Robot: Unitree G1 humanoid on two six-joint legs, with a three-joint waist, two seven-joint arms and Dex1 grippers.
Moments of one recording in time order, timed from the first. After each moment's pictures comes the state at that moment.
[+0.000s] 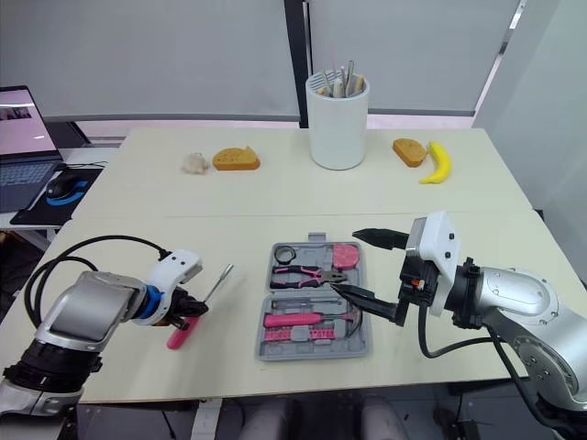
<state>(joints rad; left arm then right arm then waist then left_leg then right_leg) -0.40 0.75 -0.14 -0.13 -0.03 1.31 -0.84 -0.20 -0.77 -0.10 -0.75 0.80 0.67 0.69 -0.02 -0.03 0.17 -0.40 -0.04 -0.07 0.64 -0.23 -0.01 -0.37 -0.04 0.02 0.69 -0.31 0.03</state>
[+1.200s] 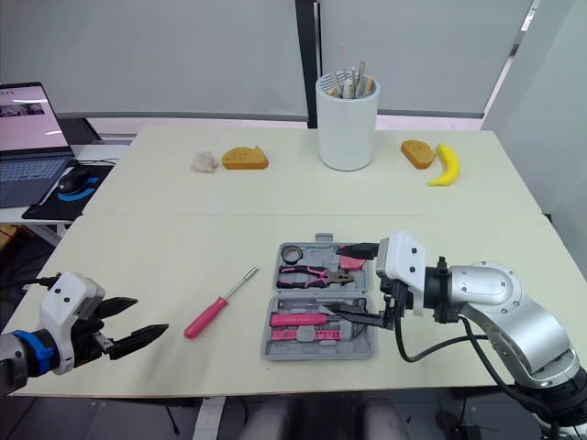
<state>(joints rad) 0.29 0.82 0.57 -0.38 -0.35 0.70 -0.97 -0.28 -0.76 0.12 -0.61 0.53 0.50 0.89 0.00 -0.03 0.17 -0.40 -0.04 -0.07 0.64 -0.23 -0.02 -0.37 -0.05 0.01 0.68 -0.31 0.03</state>
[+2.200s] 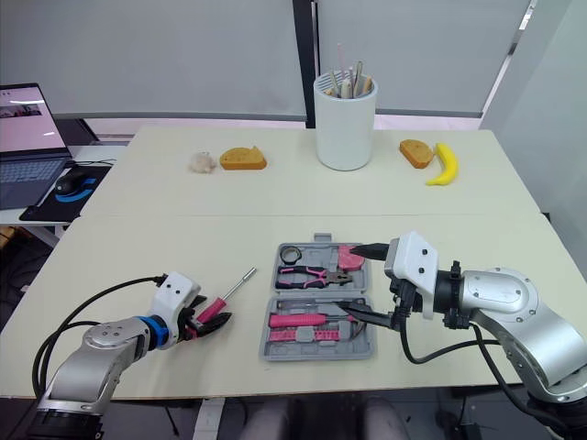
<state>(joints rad) -0.02 0.64 0.07 -0.06 -0.17 0.57 -0.66 -0.23 -0.79 0.04 -0.69 0.56 0.60 0.83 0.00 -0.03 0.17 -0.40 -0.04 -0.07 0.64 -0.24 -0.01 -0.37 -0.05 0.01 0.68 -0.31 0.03</state>
